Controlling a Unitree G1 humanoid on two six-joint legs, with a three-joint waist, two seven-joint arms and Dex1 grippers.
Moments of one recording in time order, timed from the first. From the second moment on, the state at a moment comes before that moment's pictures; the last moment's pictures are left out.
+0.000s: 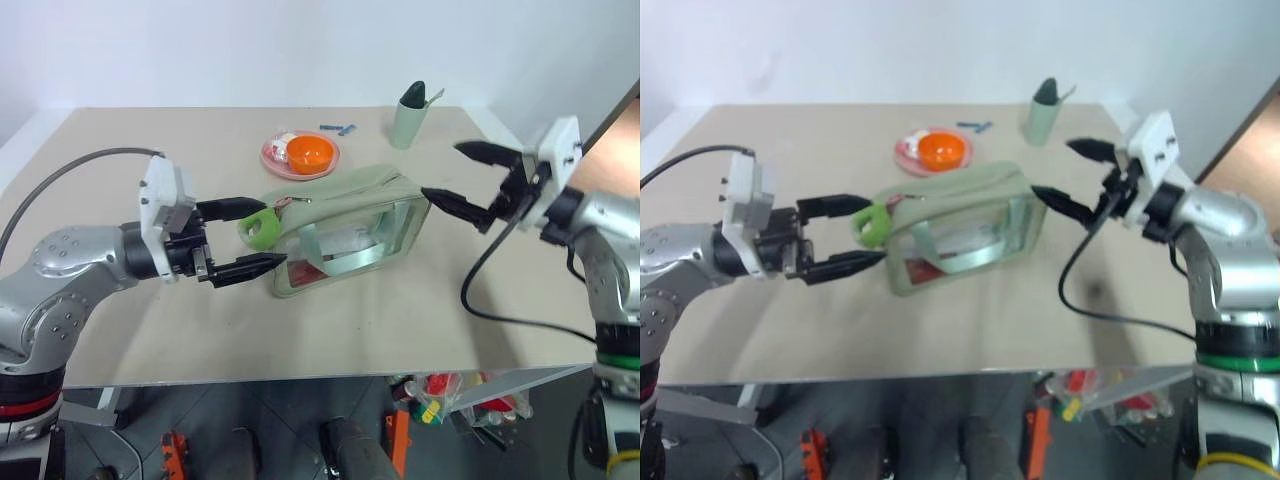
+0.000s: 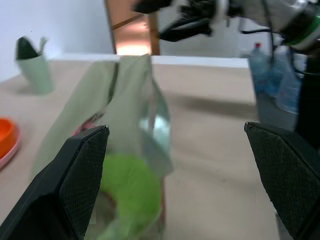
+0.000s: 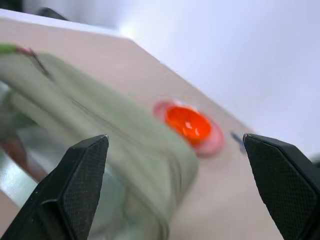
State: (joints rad) left arm -0.49 0.78 0.13 -0.45 -0.83 0.68 -0.90; right arm -0.70 -0.79 -0.11 0.10 0.42 0.27 1.02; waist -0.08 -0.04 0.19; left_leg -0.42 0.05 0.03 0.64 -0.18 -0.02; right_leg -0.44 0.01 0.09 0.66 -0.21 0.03
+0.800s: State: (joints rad) left arm -0.45 0.77 0.12 -0.50 -0.81 0.71 -0.83; right arm -0.78 -0.74 -0.04 0.36 0.37 0.21 1.20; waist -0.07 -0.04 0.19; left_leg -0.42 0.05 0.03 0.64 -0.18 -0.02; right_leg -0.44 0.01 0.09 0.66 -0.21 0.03
